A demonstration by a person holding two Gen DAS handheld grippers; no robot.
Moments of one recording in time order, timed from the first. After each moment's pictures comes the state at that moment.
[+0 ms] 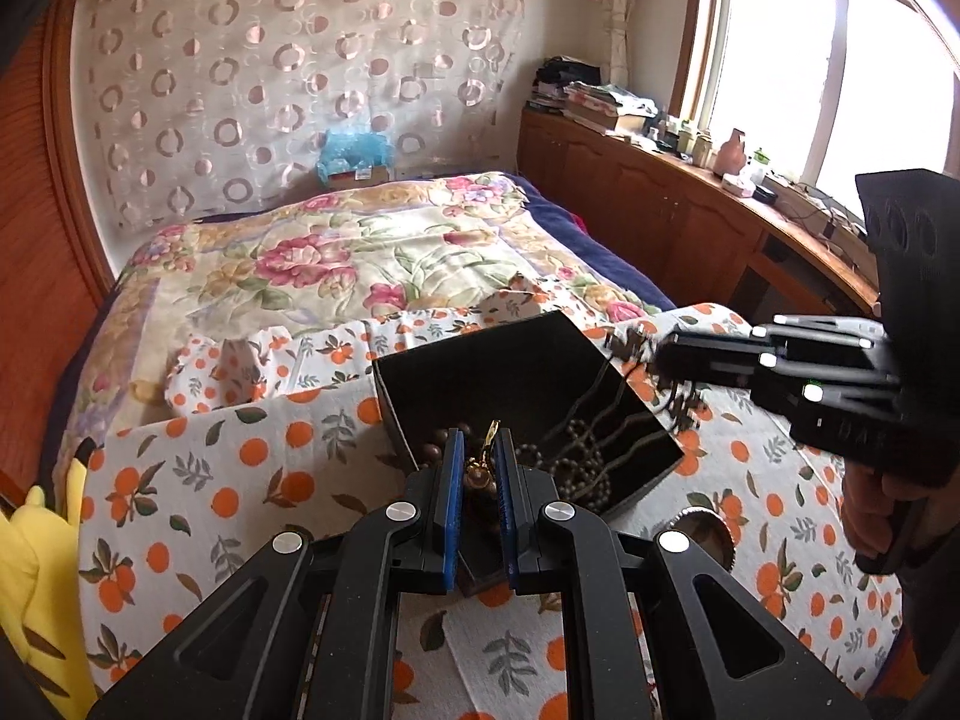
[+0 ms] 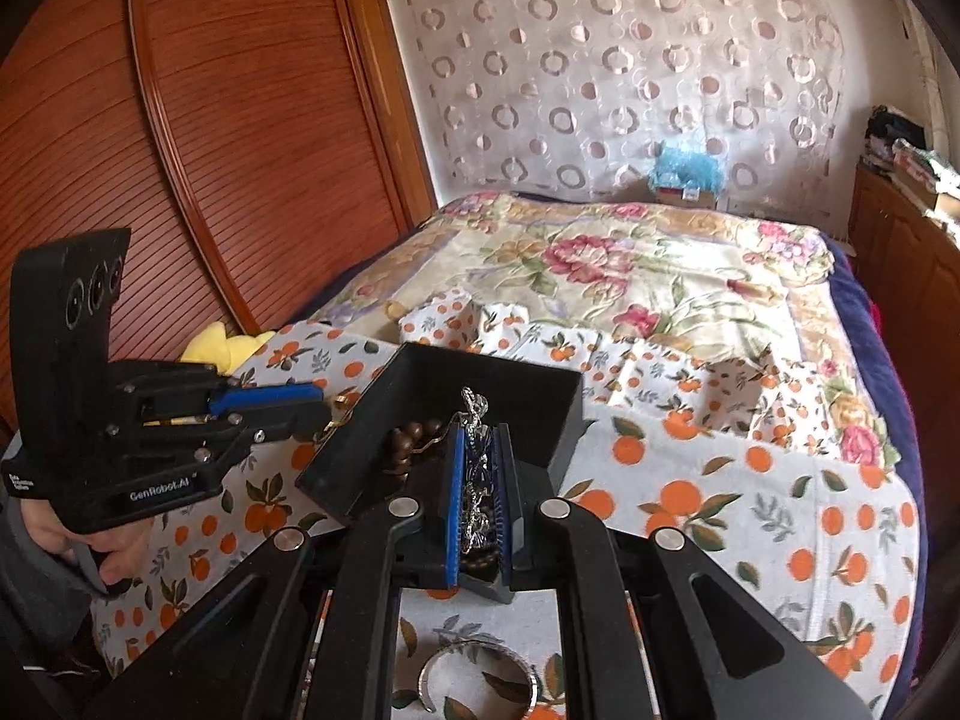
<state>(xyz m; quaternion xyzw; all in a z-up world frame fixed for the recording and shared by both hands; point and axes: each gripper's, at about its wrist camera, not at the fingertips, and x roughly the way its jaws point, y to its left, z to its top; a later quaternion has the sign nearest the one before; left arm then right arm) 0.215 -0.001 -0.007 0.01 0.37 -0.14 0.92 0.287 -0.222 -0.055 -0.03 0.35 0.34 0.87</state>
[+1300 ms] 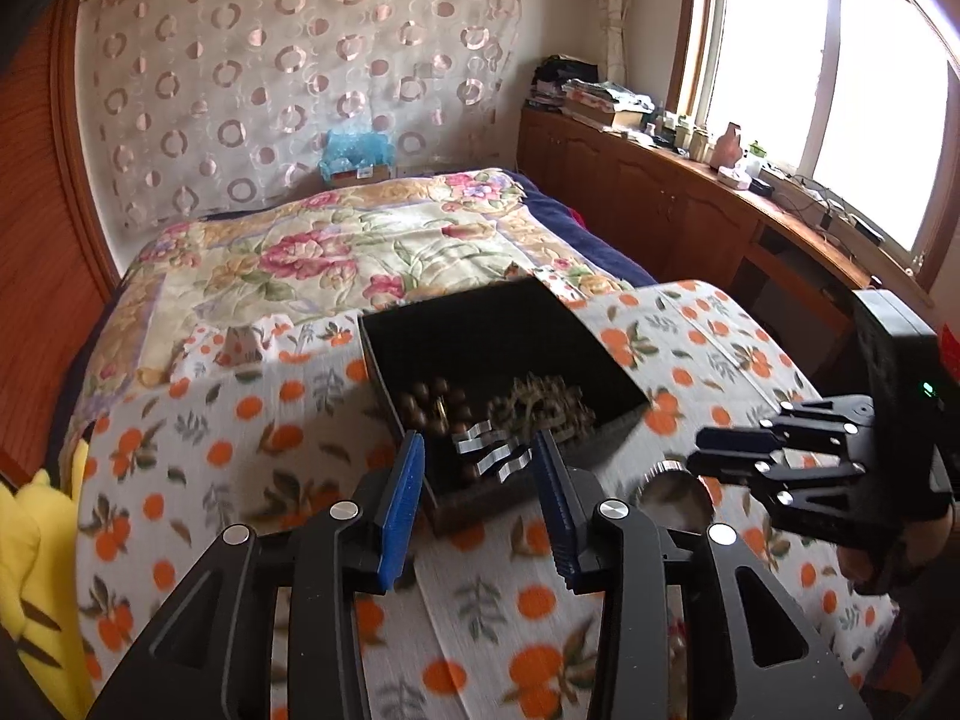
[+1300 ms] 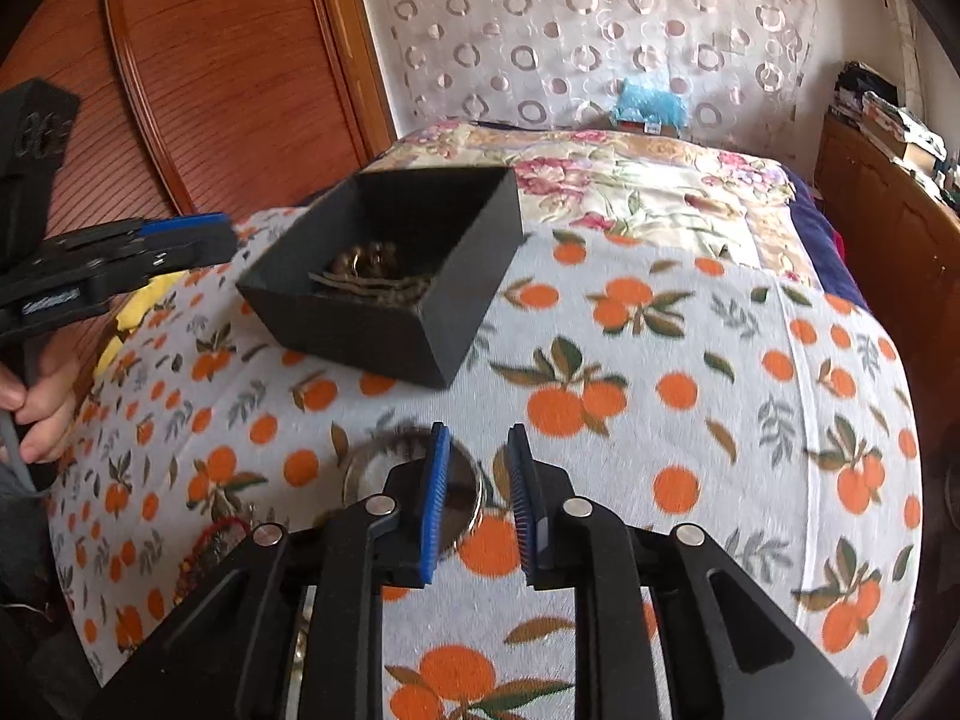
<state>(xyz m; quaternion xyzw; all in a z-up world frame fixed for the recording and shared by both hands) 0.168 -0.005 -0.021 0.01 0.37 -0.14 0.92 0.235 -0.269 -0.123 -0.06 0.41 0.29 0.86</state>
